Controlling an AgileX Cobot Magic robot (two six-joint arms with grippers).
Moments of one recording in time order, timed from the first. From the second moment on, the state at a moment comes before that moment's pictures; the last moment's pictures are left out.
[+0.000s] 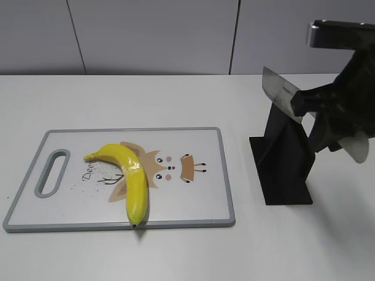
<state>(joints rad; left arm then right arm) -0.03 -0.01 -0.49 -0.02 1.08 0.15 0.42 1.44 -1.06 0.11 1.00 0.34</state>
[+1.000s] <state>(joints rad) -0.03 0.27 -0.60 -0.15 0.75 0.26 0.42 1.36 -1.13 0.19 0.78 -0.25</state>
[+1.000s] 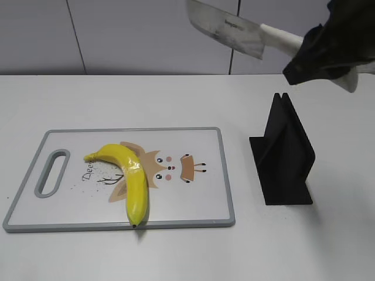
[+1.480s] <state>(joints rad) -0.03 0.88 -0.95 -0.50 0.79 0.78 0.42 1.57 -1.35 0.37 0.92 -0.90</state>
